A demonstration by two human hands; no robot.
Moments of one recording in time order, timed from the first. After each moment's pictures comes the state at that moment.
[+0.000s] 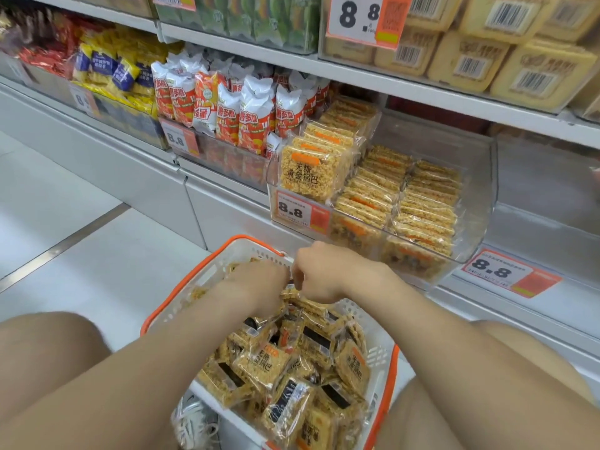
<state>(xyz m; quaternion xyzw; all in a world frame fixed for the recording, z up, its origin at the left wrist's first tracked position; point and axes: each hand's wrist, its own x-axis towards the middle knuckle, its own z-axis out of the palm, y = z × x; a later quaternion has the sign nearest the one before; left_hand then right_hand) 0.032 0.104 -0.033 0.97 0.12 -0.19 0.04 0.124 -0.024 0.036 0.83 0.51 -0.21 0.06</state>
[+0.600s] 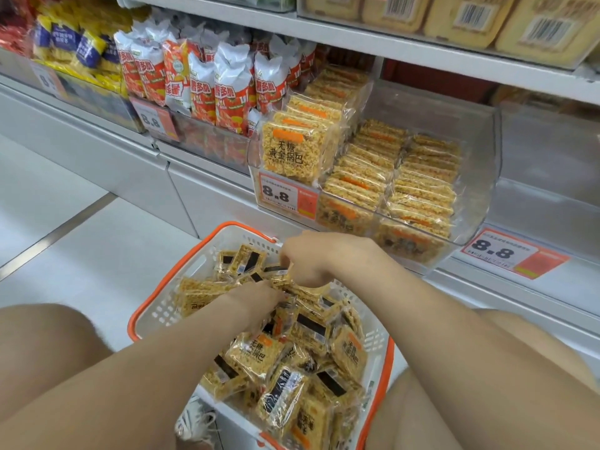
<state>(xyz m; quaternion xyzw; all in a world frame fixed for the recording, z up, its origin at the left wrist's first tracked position) 0.032 0.094 -0.105 0.94 0.04 -0.33 -0.01 0.136 -0.015 0.021 0.82 0.49 -0.29 0.09</state>
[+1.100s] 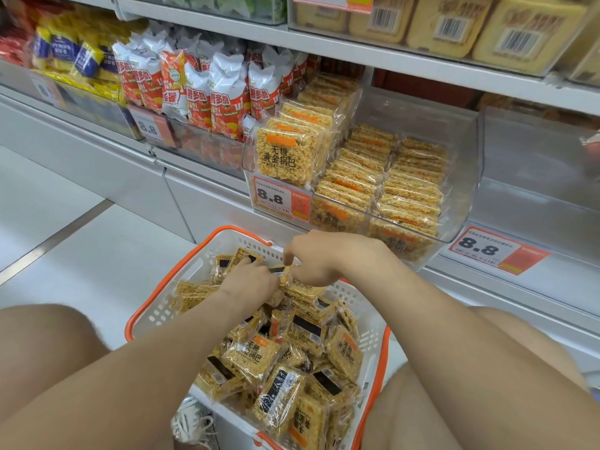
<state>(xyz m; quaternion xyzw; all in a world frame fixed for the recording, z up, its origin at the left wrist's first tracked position) 0.045 0.093 -0.089 0.97 0.03 -0.18 -0.16 0.141 -0.033 0.032 0.82 0.49 -0.29 0.07</state>
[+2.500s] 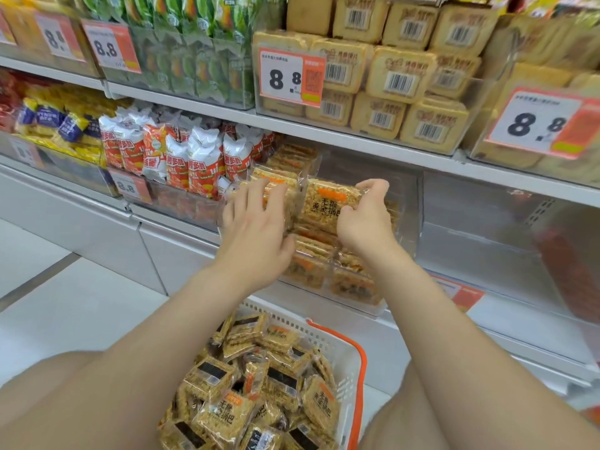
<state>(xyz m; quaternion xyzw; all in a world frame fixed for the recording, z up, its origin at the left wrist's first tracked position) 0.087 0.058 0.089 0.96 0.12 0.23 0.11 0.191 -0.087 0.120 0.86 0.11 -0.04 -0.50</state>
